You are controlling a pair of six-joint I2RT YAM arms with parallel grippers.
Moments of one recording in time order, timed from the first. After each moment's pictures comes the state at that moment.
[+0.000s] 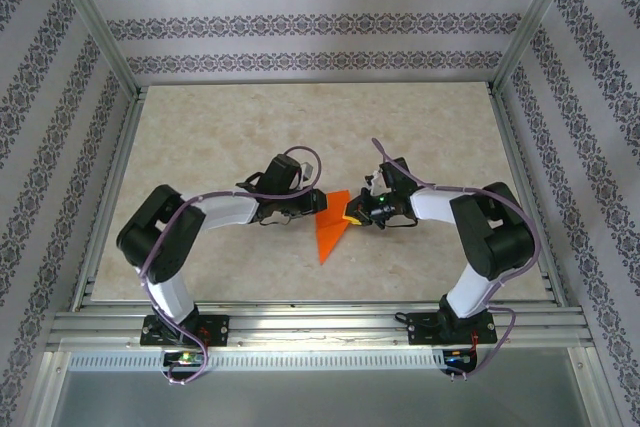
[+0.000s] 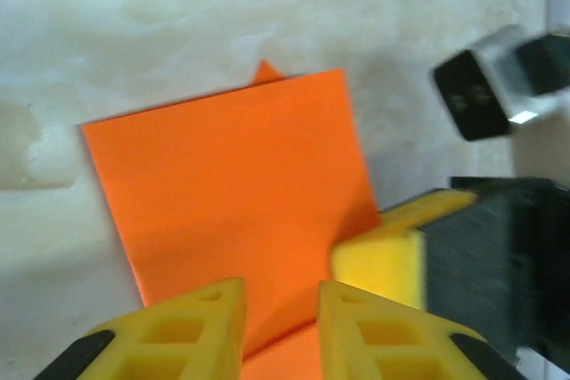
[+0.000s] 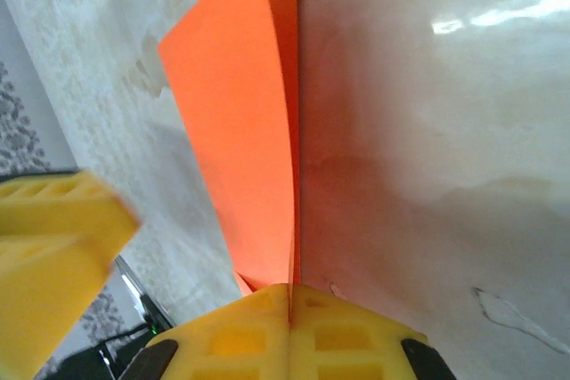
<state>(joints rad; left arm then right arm) -0.60 1.72 0.91 0.02 0.40 -0.77 0.36 1.69 0.72 -0.04 -0.74 0.87</state>
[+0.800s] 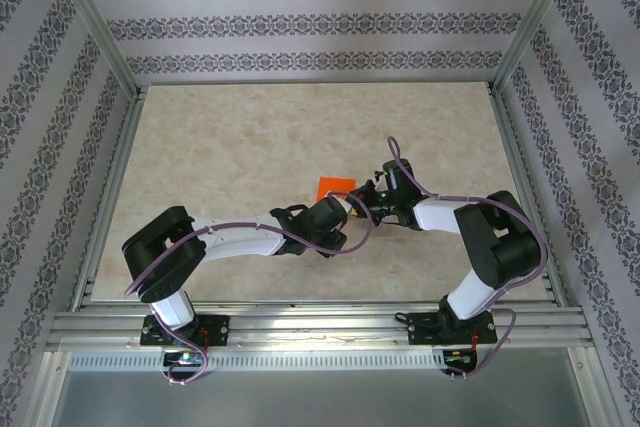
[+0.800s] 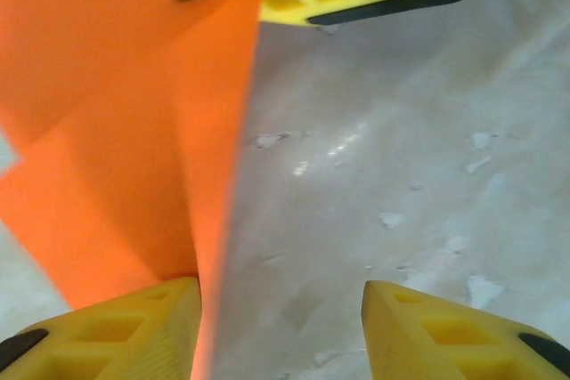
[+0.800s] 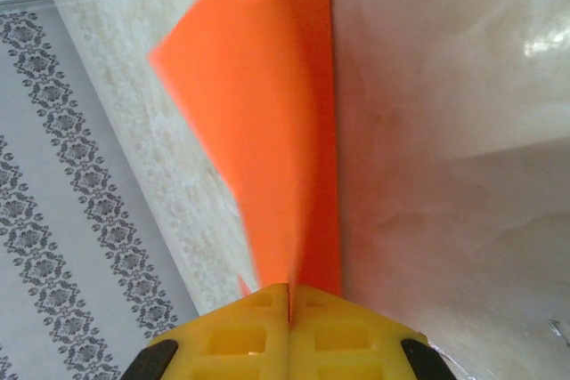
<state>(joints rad) -0.98 1.71 0.98 -0.29 -0.16 -0.32 0.37 1.64 0.63 0.25 -0.64 1.24</state>
